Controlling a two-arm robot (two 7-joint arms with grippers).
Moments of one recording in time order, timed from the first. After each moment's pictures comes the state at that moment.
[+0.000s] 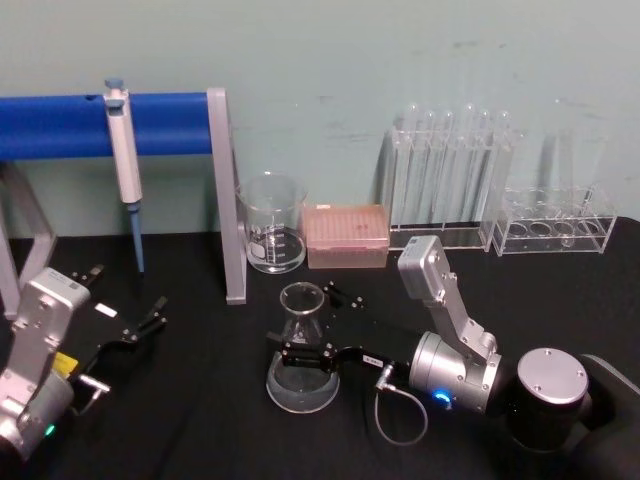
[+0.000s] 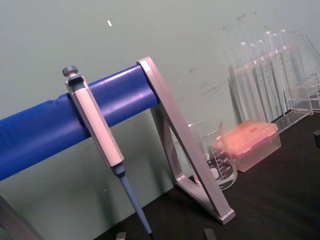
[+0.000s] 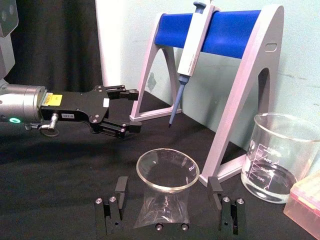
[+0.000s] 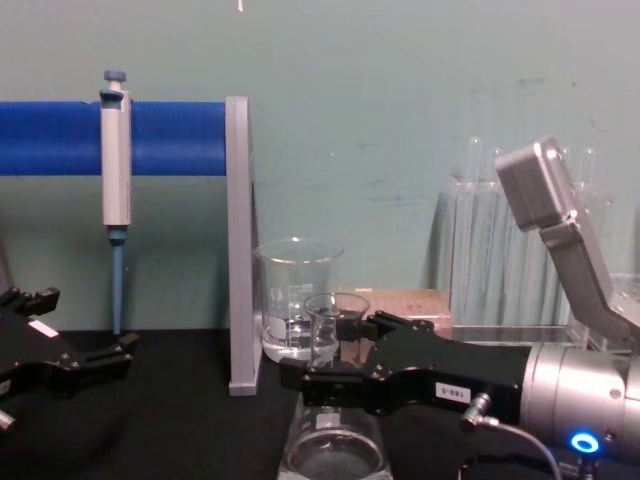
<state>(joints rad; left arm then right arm) -0.20 0.60 0.45 -1.41 -0.25 -0.12 0.03 0.50 0.26 -0.57 -1.06 0.37 -0.18 0.69</state>
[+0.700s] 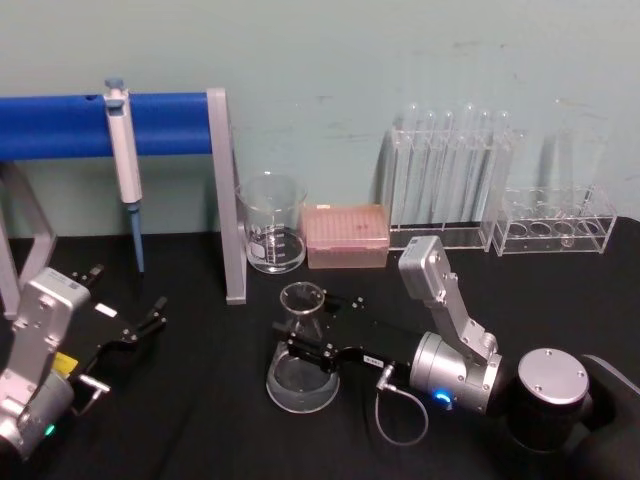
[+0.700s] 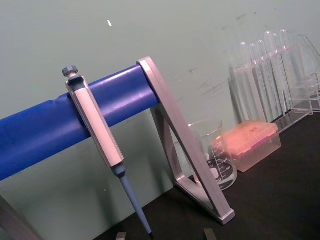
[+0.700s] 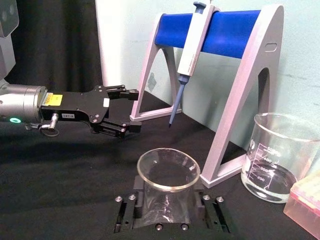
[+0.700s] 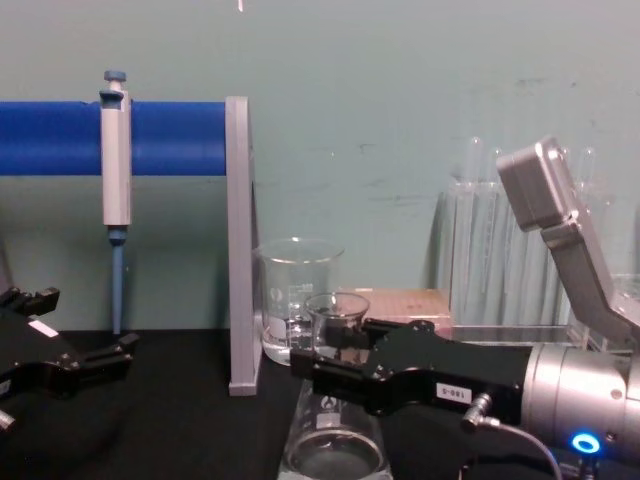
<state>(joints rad) -0.20 0.60 0.45 -1.41 -0.25 -0.12 0.03 0.49 0.26 -0.57 -1.06 0.37 -0.18 0.69</state>
